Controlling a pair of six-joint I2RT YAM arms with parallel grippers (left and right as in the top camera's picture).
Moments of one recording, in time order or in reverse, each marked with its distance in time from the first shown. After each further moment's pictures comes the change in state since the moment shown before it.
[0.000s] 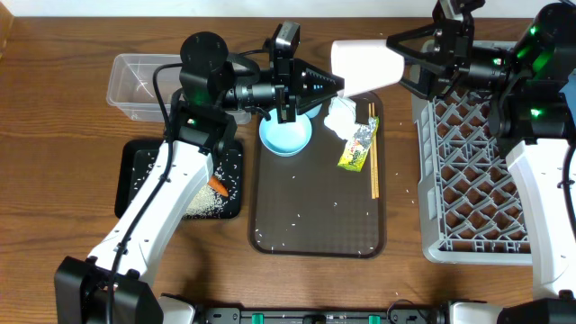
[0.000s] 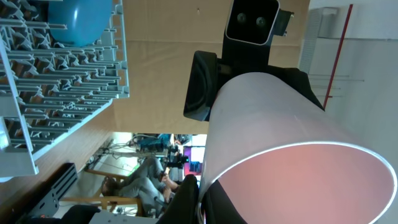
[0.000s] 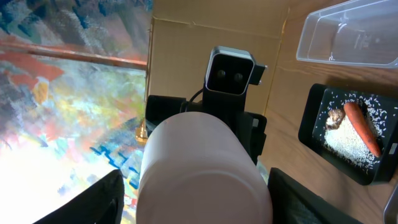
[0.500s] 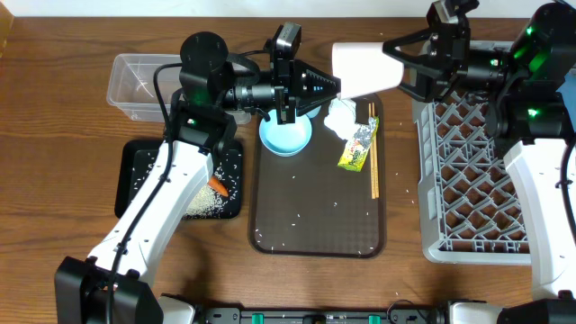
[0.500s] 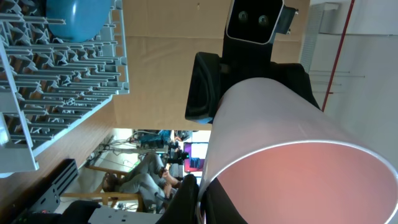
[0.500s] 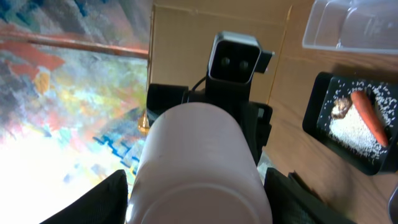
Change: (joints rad) left arm 0.001 0.000 0.000 0.001 0.014 0.000; right arm 0.016 0.000 0.000 0.000 -0.044 0.008
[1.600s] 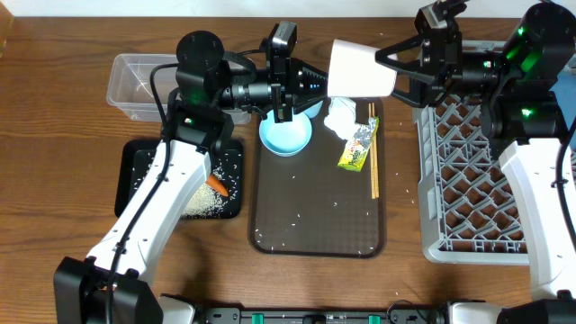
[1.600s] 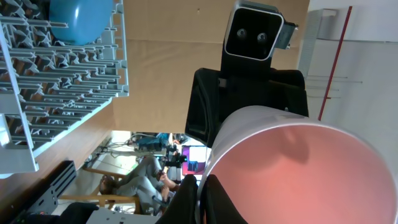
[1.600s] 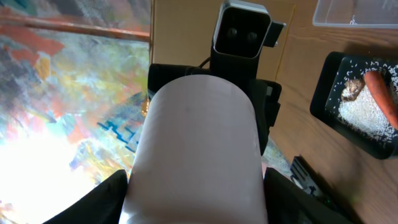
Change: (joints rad) left arm 0.013 0.000 0.000 0.000 -0.002 -0.014; right arm 0.026 0.002 0.000 0.000 -0.043 0.016
